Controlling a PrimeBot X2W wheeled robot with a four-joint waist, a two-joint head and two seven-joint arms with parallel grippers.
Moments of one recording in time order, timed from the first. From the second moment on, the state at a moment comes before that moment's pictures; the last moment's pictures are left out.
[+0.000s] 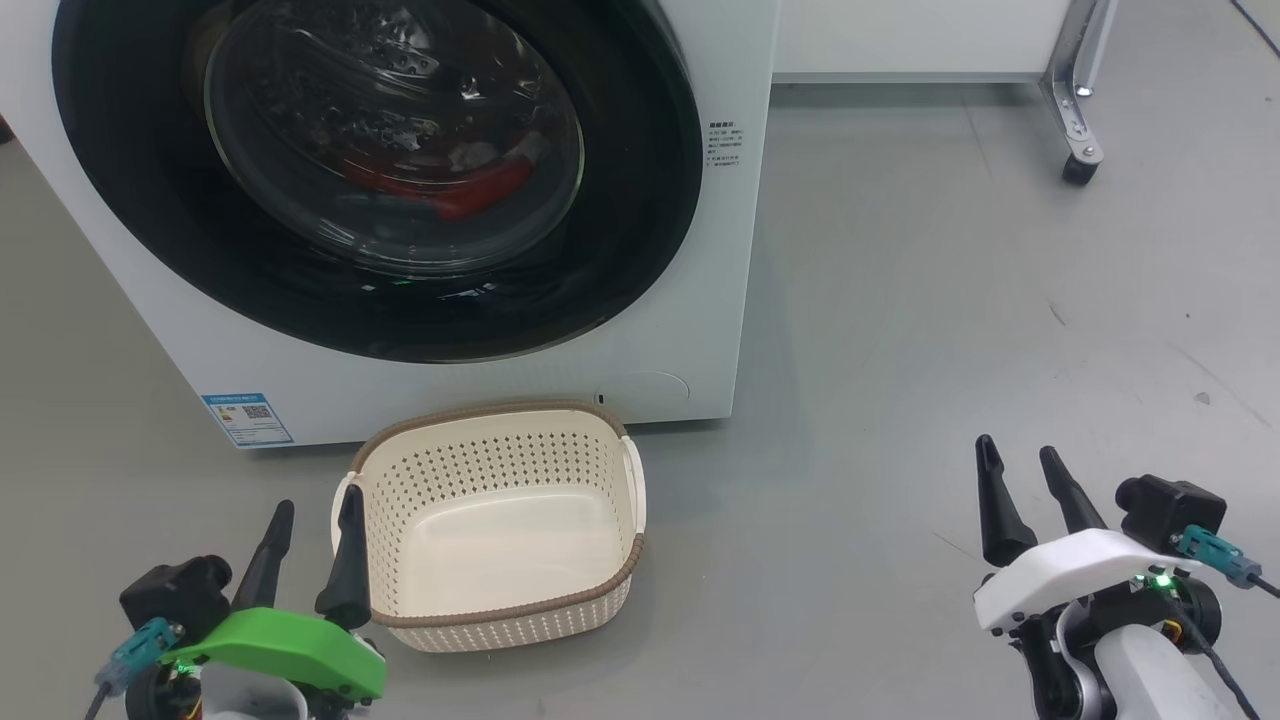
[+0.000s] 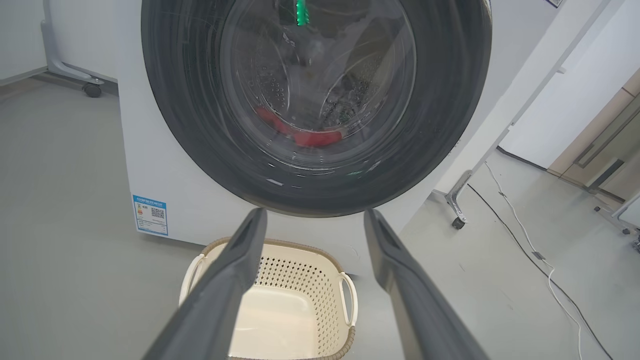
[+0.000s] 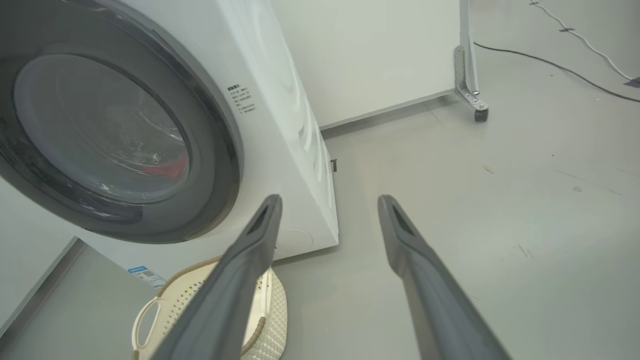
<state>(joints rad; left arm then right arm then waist) -0.06 0.11 -0.20 0.25 -0.70 -0.04 -0.15 -0.10 -0.15 0.22 0.33 0.67 0.07 -0.15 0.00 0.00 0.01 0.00</state>
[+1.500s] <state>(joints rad) -0.10 0.09 -0.22 0.40 -0.38 0.06 -0.25 -0.14 -0.13 0.25 0.38 0.31 0.02 -0.24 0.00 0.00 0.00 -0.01</state>
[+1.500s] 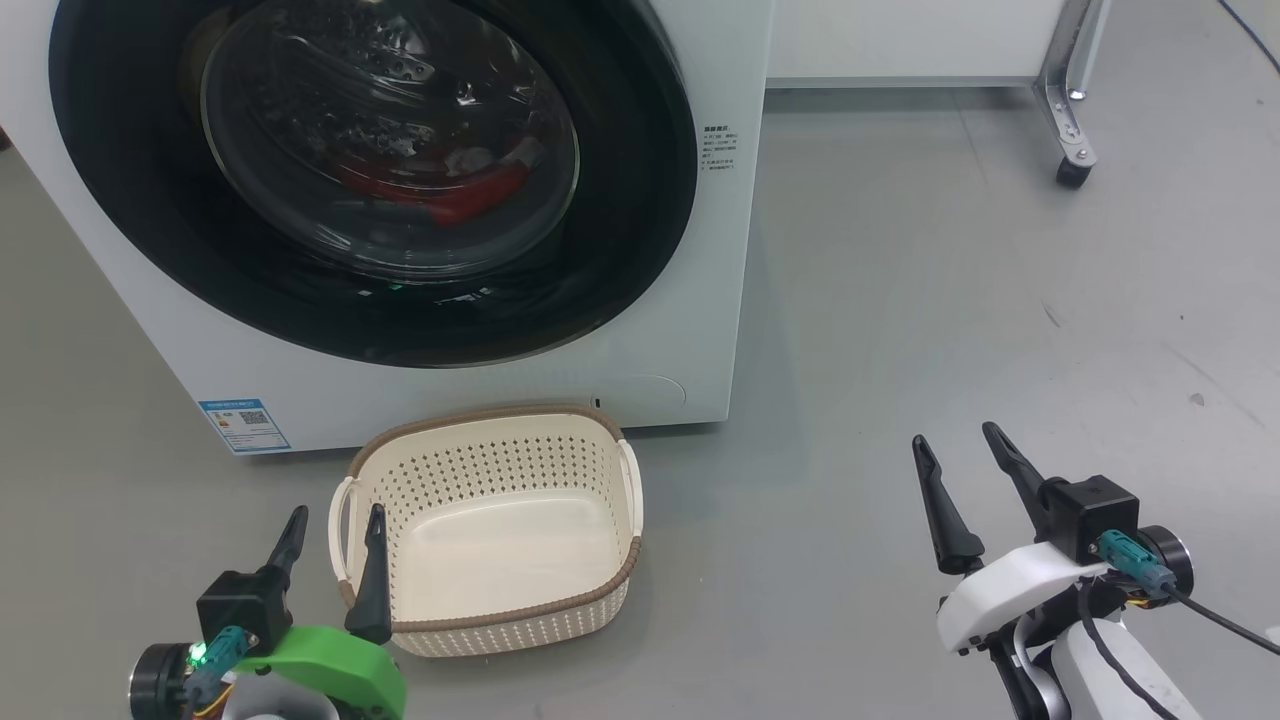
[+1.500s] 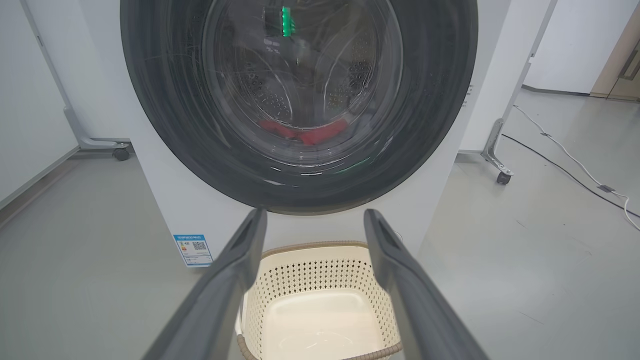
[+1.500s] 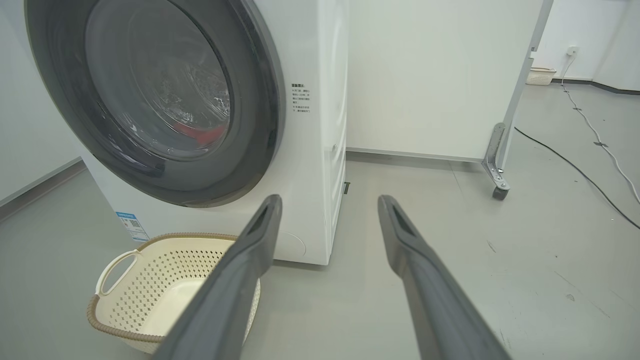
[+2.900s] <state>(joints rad) -0.10 0.08 -0.19 0.40 -0.37 0.07 -0.25 -0.13 -0.09 0.17 0.38 0.34 0.06 -0.24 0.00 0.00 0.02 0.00</state>
